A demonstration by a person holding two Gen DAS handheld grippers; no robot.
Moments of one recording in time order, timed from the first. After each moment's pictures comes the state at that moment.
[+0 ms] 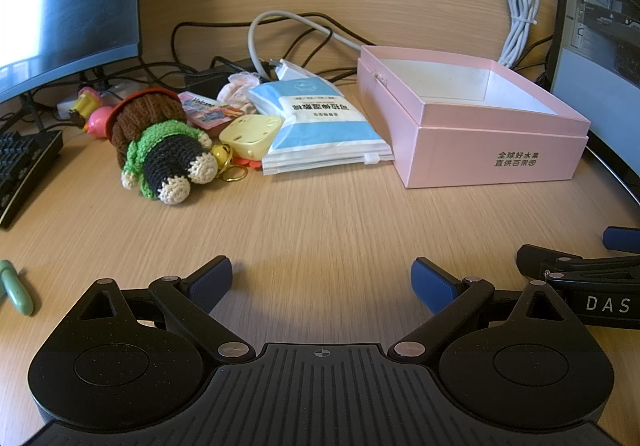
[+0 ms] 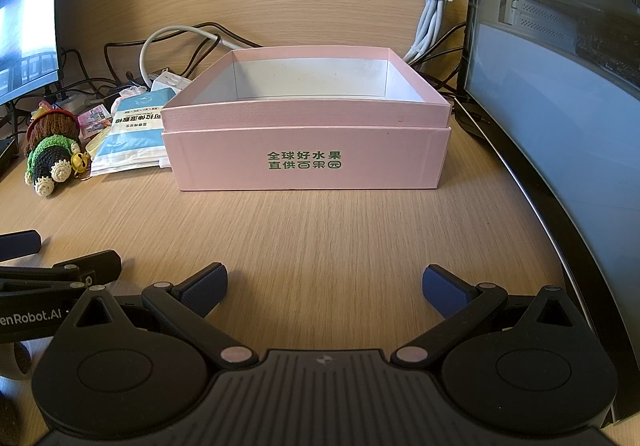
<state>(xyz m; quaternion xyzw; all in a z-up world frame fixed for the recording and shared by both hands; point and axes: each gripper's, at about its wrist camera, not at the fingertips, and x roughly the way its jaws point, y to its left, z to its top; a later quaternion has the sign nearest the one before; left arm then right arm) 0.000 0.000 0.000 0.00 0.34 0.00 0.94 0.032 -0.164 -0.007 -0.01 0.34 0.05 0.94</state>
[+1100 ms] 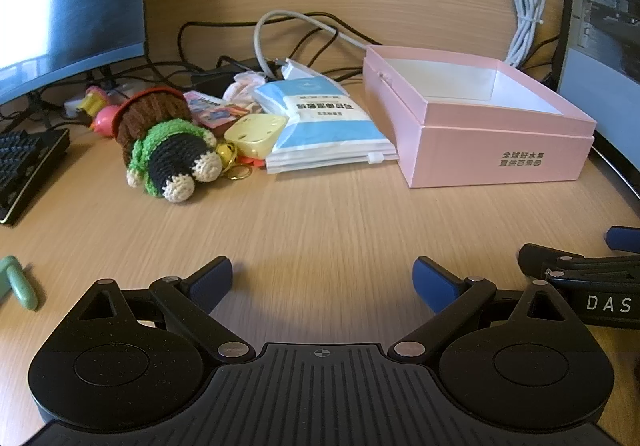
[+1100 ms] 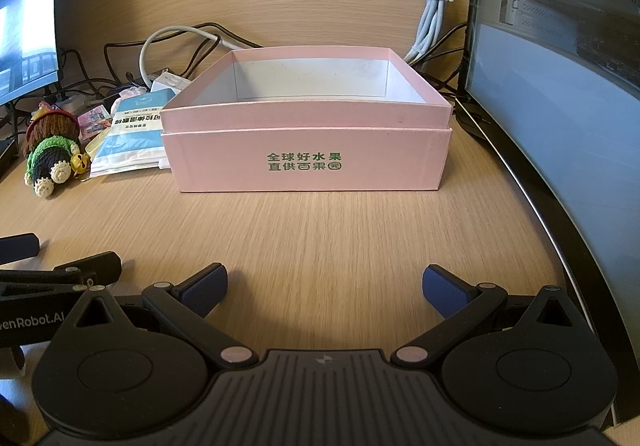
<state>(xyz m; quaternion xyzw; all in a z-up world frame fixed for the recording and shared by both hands) -0.001 -0.001 -0.001 0.00 0.34 0.01 0.94 0.034 -0.167 -0.006 -0.01 0.34 0.05 0.94</state>
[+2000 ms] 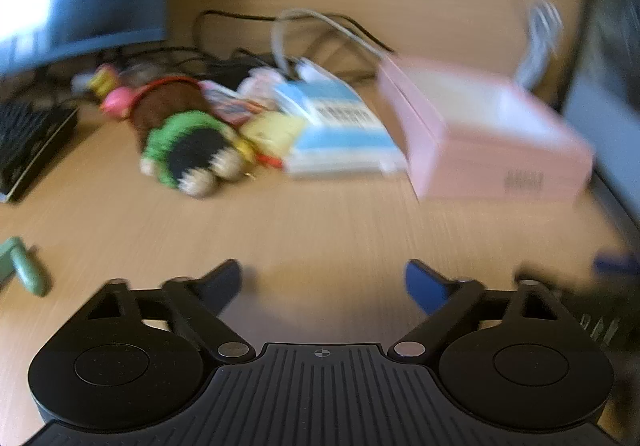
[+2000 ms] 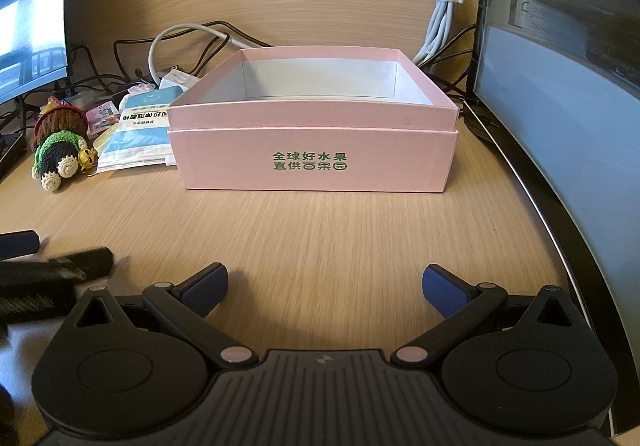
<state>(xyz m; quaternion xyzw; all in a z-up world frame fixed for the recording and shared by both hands) -0.004 0.037 0.023 -0.08 0.34 0.02 0.94 0.032 -0.168 -0.007 -0.02 0.34 0.07 0.94</state>
